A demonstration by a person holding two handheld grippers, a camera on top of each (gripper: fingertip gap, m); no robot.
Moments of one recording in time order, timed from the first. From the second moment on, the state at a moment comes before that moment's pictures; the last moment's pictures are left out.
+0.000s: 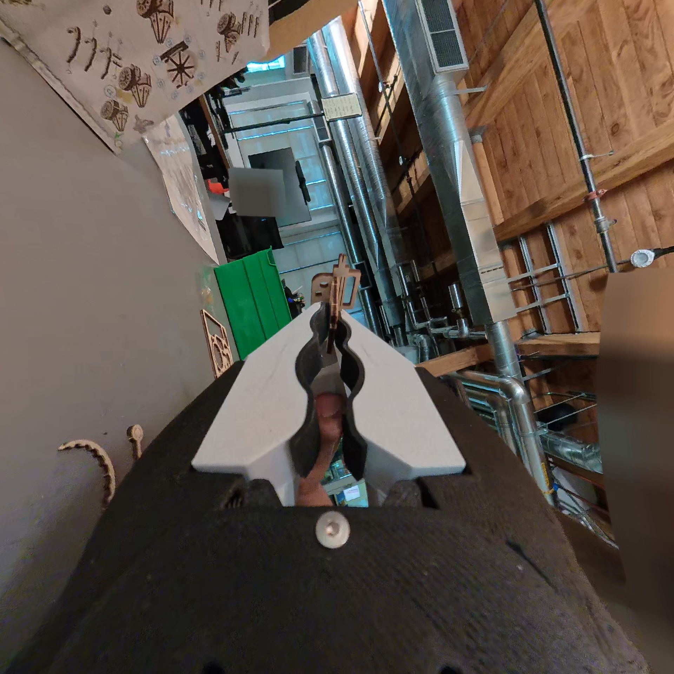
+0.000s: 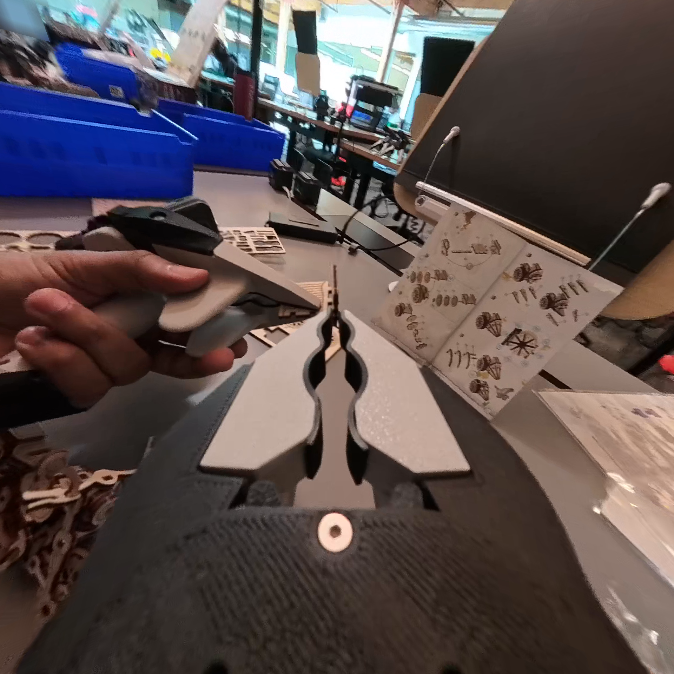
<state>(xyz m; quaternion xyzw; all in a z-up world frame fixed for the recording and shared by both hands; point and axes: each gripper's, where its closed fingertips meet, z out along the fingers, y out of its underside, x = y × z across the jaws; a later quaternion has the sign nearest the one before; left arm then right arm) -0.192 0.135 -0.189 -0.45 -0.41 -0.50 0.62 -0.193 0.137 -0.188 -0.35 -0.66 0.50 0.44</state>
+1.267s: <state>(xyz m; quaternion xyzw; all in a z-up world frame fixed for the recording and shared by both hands) -0.170 0.139 -0.169 -0.37 -0.37 -0.62 0.58 -0.191 0.140 -0.182 -0.38 -0.61 0.57 0.40</state>
